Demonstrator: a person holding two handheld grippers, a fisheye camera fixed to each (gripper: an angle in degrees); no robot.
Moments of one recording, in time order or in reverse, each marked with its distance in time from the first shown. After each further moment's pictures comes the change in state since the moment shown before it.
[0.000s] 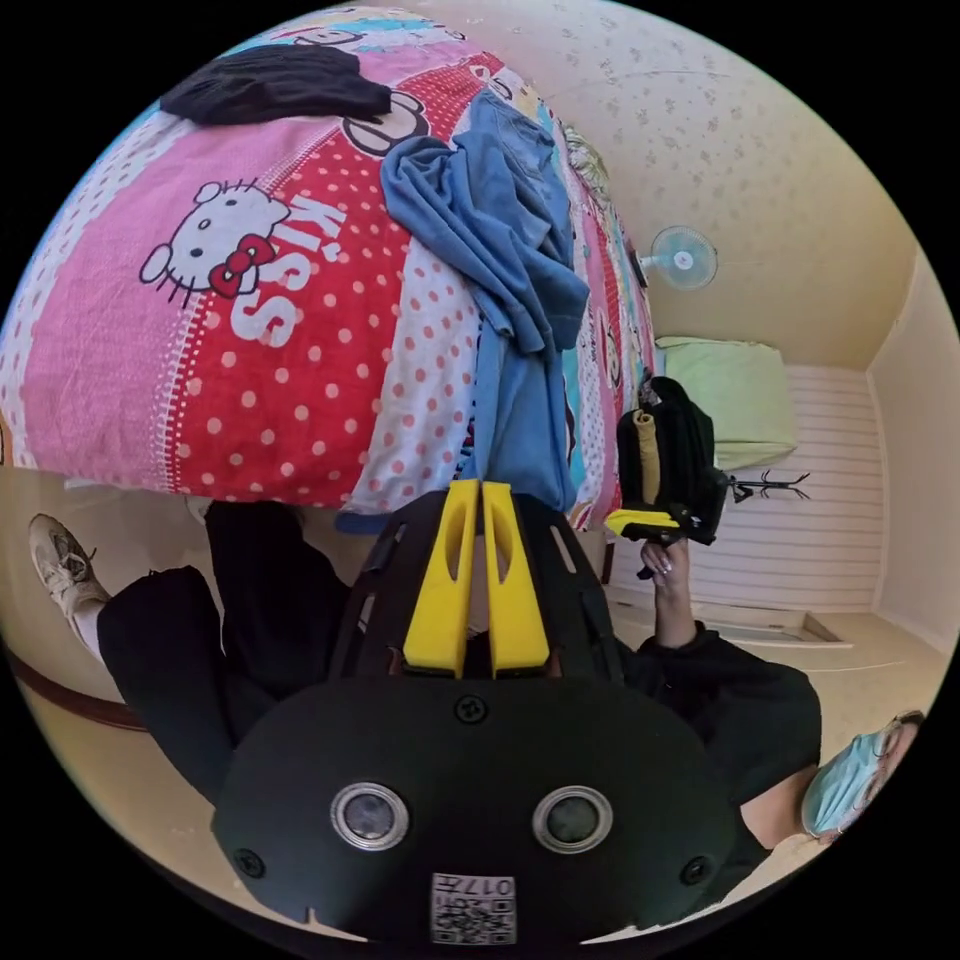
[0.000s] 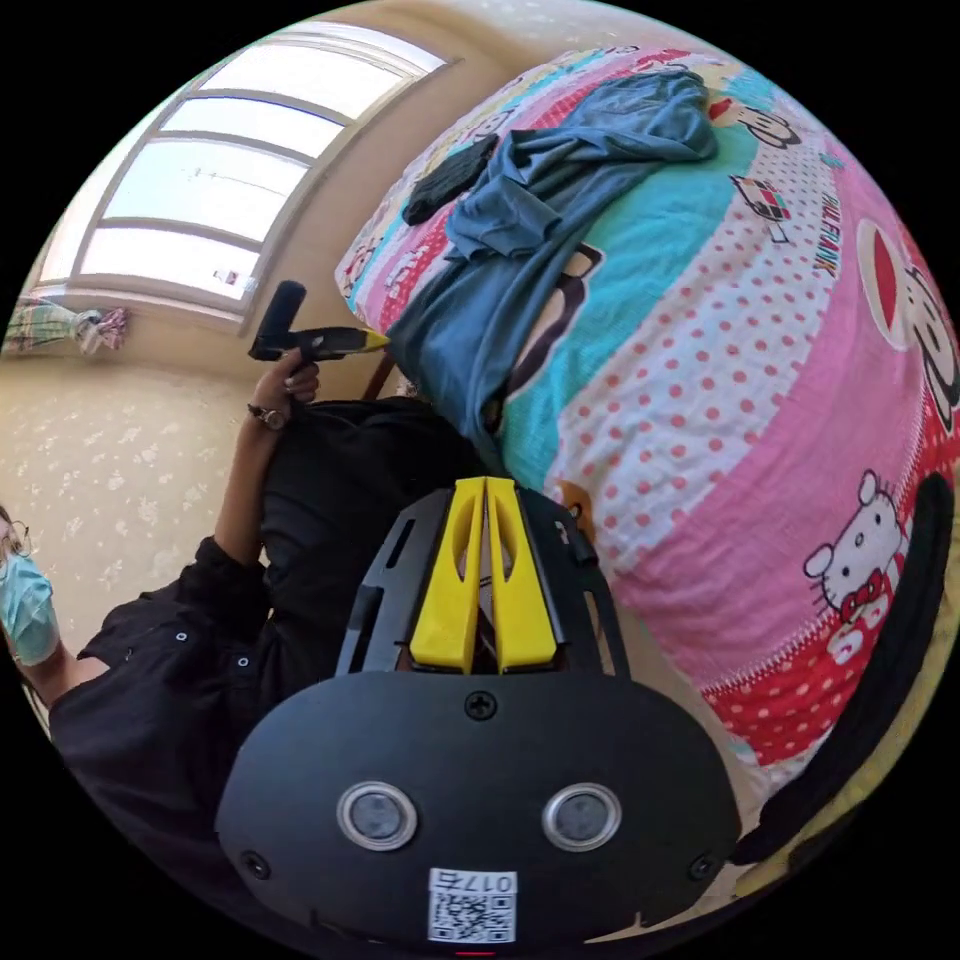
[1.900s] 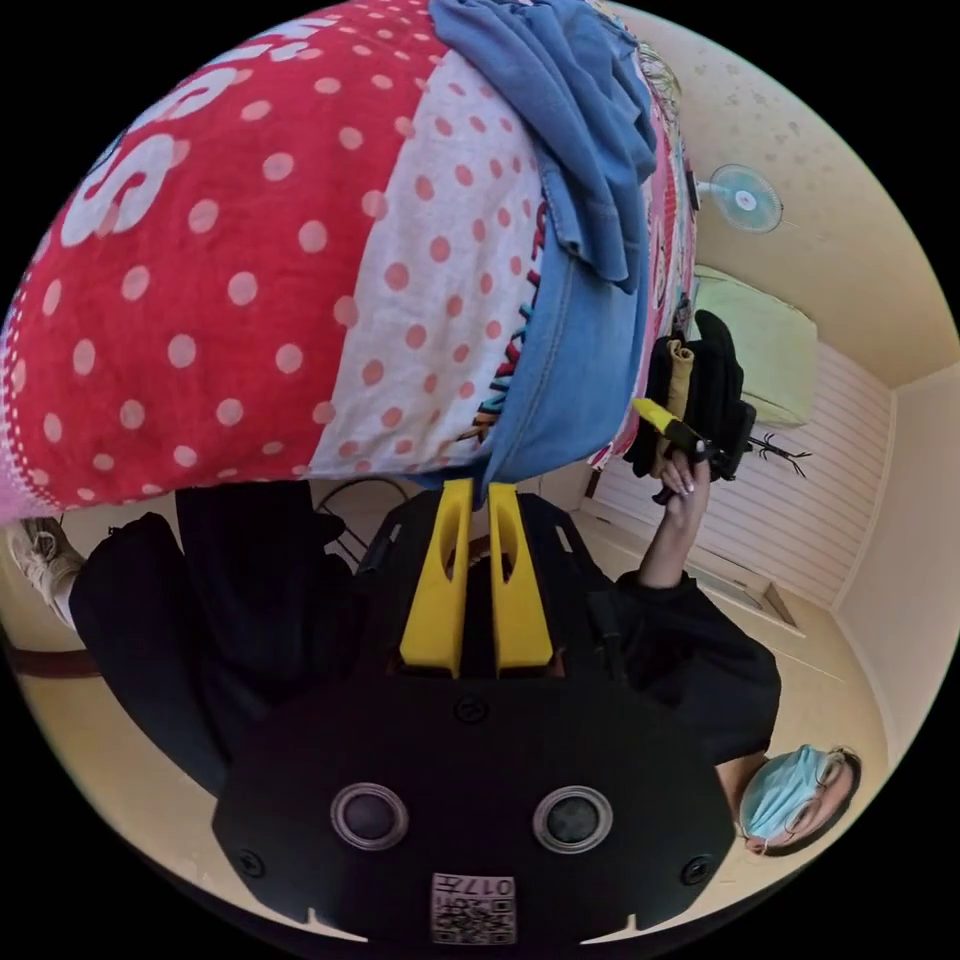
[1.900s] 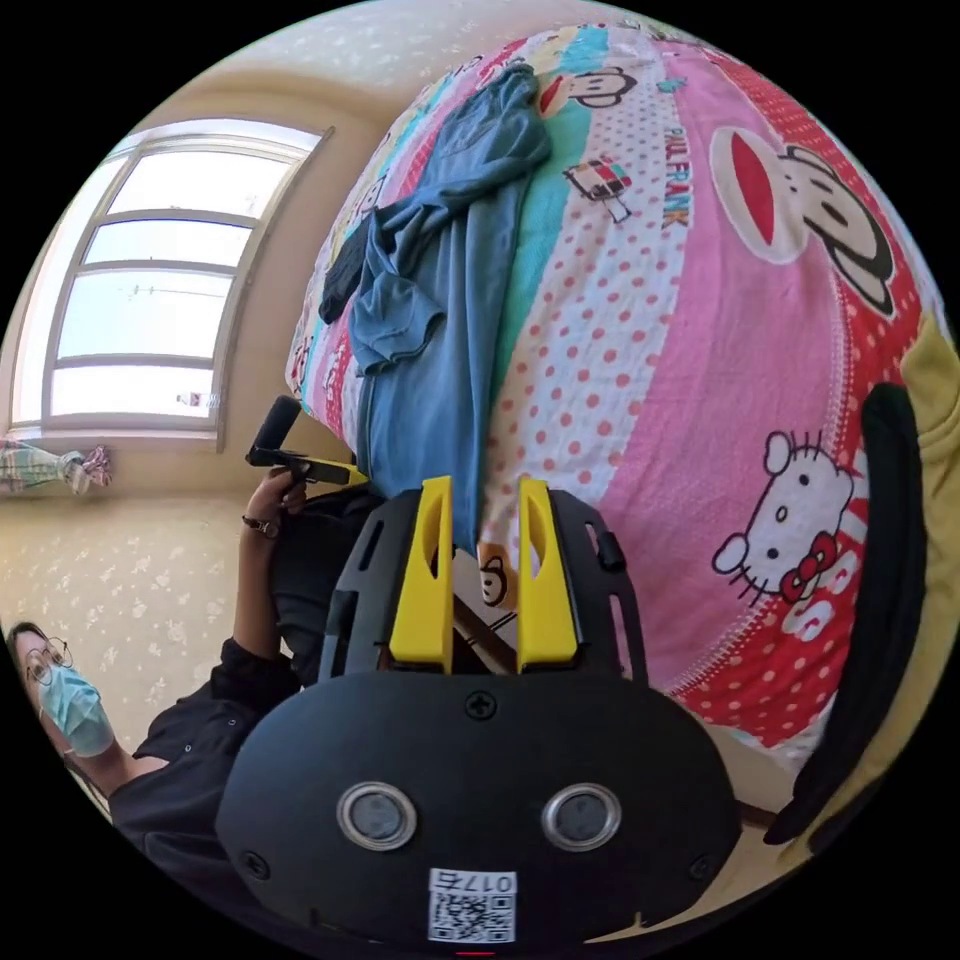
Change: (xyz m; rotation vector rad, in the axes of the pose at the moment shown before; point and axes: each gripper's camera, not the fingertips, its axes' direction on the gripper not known) left arm 0.014 -0.065 -0.045 -0.361 -0.041 -0.140; right arm 0.030 -0.076 -0.118 0.178 -0.077 0.221
